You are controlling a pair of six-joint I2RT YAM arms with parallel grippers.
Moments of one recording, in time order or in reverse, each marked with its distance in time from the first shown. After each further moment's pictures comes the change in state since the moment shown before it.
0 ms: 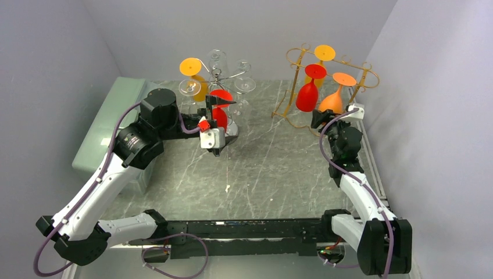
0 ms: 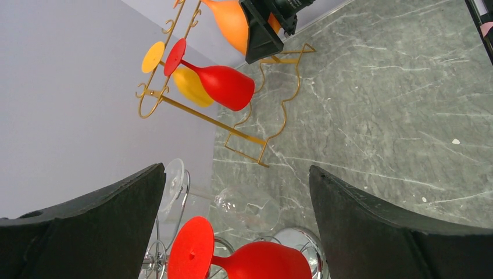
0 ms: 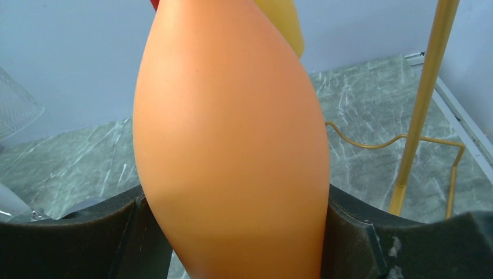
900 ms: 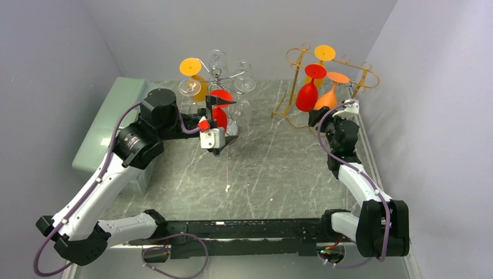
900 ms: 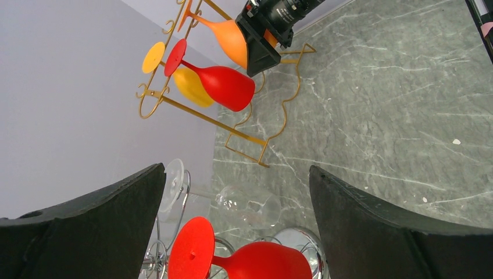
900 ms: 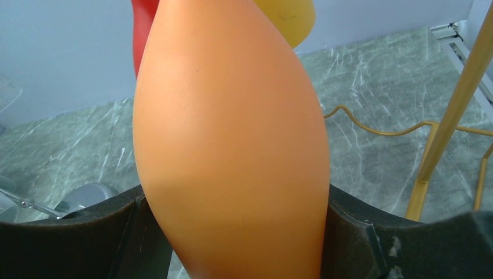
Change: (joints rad) left arm 0.000 0.000 0.000 0.001 0.000 0.001; right arm -0.026 0.150 0.049 0.021 -0.075 0.023
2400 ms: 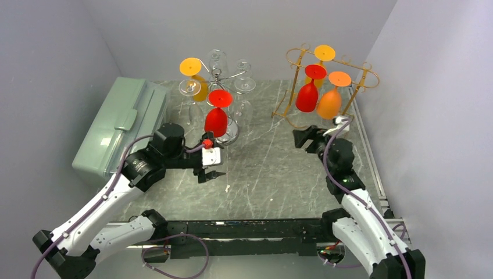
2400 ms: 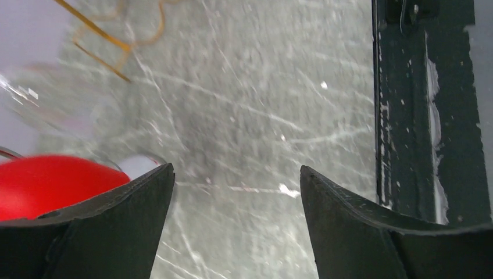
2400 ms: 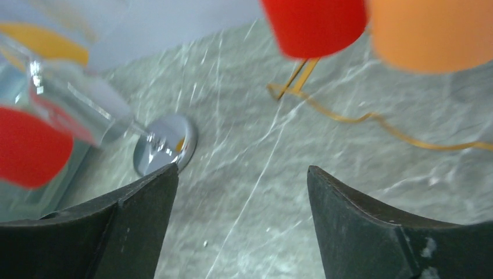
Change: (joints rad) left arm 0.000 -0.208 -0.409 -0.048 -0.038 -0.270; right arm 0.169 -0.403 -0.074 -0.393 0.033 0.136
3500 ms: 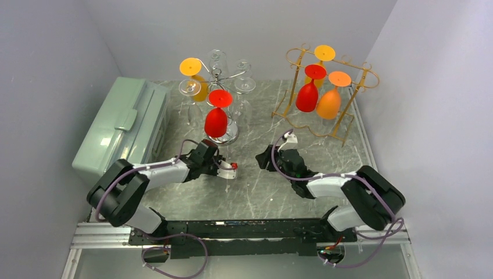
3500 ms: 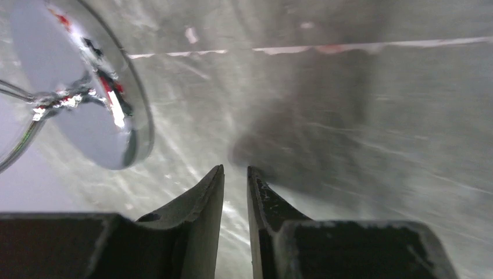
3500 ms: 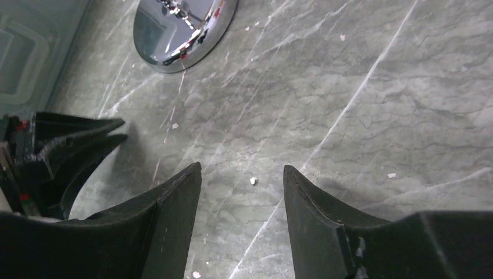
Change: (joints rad) left arm 0.029 0.555 -0.415 0.498 -0.593 0.513; right arm 0.520 0.647 -0.135 0.522 0.180 0.175
